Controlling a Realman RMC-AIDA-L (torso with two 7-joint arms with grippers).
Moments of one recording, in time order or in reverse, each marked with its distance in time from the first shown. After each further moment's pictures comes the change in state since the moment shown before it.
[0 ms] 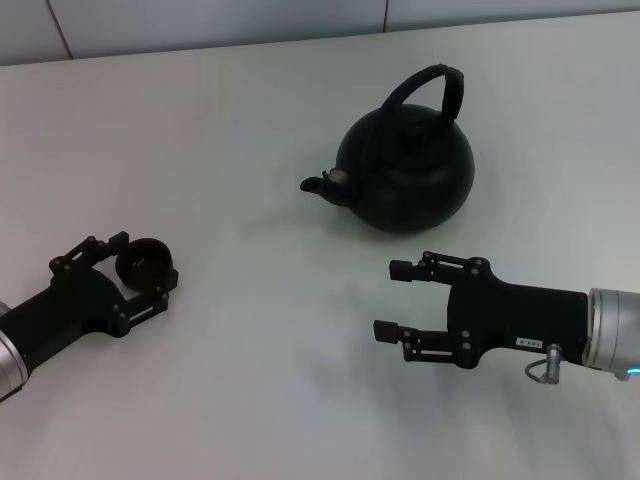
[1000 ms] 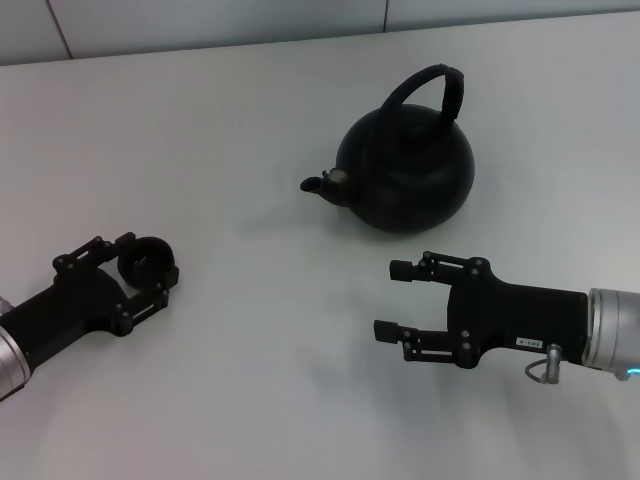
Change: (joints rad) left arm -0.004 0.000 0.006 -0.001 0.001 -0.001 0.001; right arm 0.000 0.000 0.000 0.000 0.000 0.002 0.000
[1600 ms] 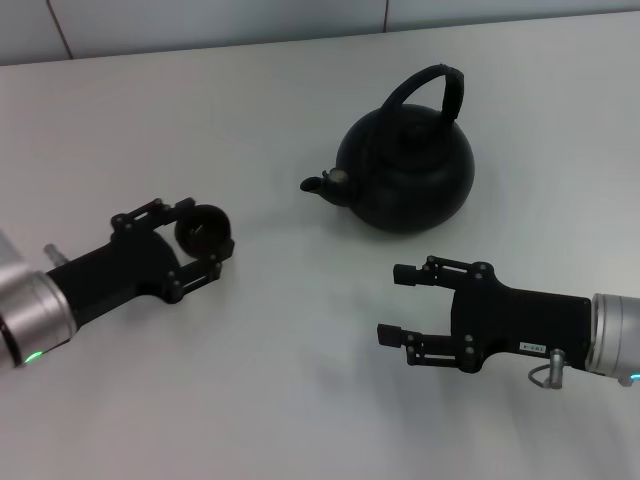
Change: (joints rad) left arm -0.115 -0.001 0.069 -0.034 0.003 0.012 -0.012; right arm -0.012 0.000 0.000 0.000 0.000 0.000 0.000
